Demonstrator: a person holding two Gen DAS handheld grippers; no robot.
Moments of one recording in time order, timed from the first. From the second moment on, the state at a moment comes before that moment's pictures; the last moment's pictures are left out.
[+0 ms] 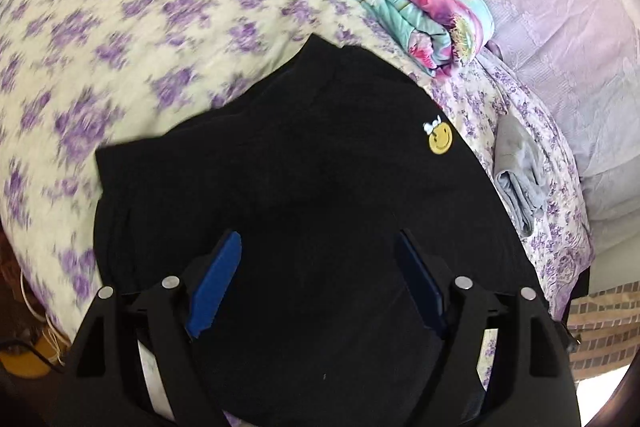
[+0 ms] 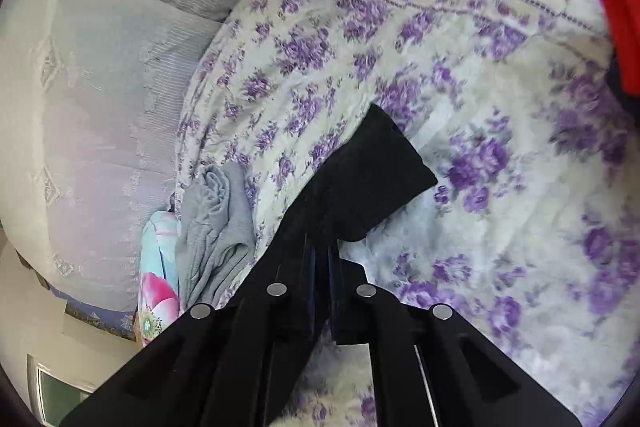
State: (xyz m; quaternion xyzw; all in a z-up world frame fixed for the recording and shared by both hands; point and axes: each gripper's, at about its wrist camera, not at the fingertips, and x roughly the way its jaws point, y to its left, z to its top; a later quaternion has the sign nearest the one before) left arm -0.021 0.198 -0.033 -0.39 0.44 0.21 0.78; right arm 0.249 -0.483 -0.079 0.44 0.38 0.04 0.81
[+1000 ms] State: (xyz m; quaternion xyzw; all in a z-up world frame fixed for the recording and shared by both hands) left arm 0.129 0.321 -0.077 -0.38 0.47 0.14 0.78; right arm 0.329 -0.226 0.003 0.03 0.46 0.37 0.81
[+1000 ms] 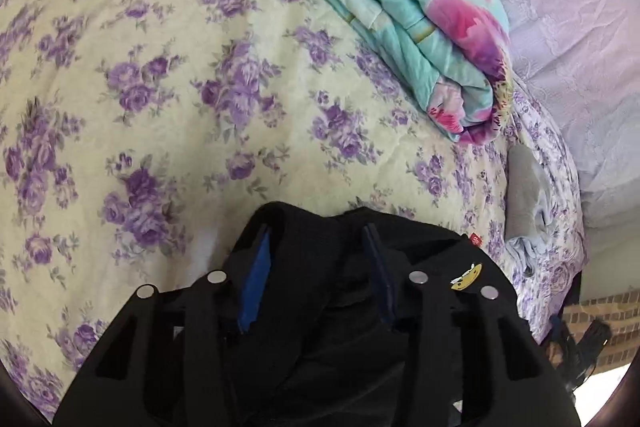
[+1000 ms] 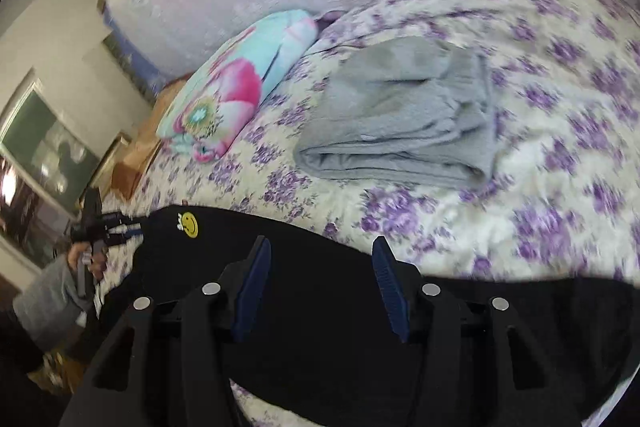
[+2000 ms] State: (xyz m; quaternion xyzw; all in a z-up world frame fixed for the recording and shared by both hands) left arm 0.148 0.323 -0.078 -0.38 0.51 0.14 0.76; right arm 0.367 -0.124 -0.073 -0.18 0.51 0.51 0.67
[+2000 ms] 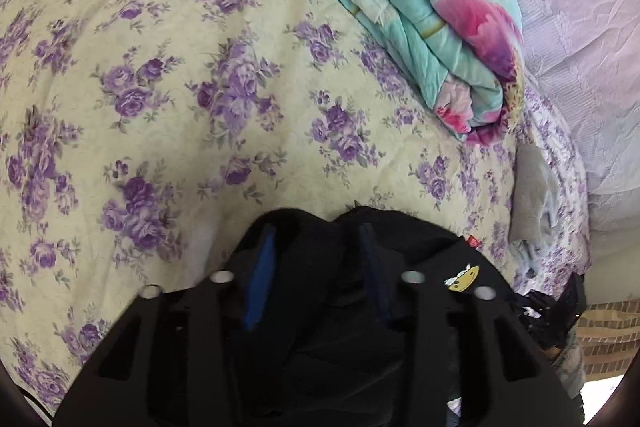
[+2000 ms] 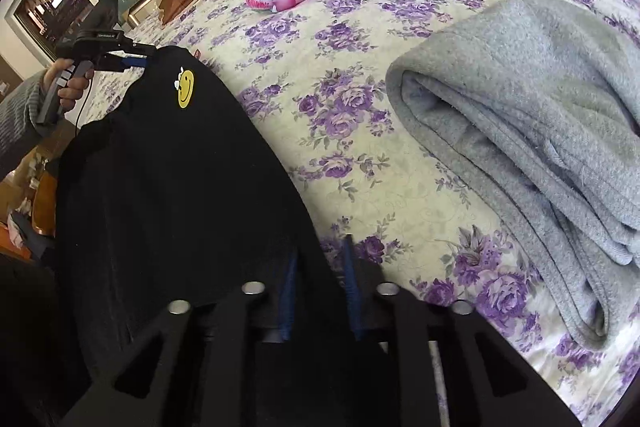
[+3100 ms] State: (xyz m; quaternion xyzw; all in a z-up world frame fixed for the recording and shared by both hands) left arm -0.091 0.337 -0.053 -0.51 0.38 0.09 0.76; right arm 0.029 -0.180 -0.004 -0.19 0.50 0.45 0.72
